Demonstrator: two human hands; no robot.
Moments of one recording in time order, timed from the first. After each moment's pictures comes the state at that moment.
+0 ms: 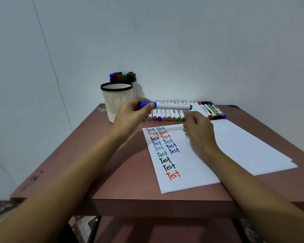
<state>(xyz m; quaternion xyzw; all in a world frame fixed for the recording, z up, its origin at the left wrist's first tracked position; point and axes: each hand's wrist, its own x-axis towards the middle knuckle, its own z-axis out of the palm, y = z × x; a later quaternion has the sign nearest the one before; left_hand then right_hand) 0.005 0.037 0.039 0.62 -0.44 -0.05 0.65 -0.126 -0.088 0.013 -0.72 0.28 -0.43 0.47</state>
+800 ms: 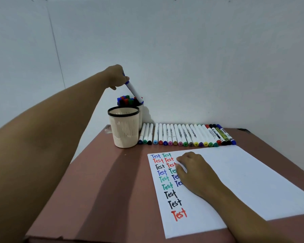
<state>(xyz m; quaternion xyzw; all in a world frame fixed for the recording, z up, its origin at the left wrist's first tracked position) 0.156 -0.006 0.194 0.88 -0.37 0.09 0.28 -0.122 -0.092 -0.008 -0.95 0.24 -0.19 0.10</state>
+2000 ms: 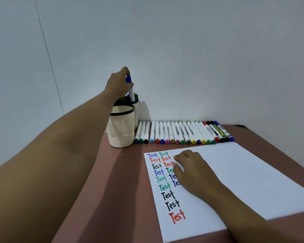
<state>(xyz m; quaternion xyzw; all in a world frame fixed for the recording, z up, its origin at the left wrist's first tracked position) 0.163 -0.041 0.147 0.81 -0.40 0.19 0.37 -0.122 -0.089 -0.005 -0.95 0.24 -0.18 0.09</state>
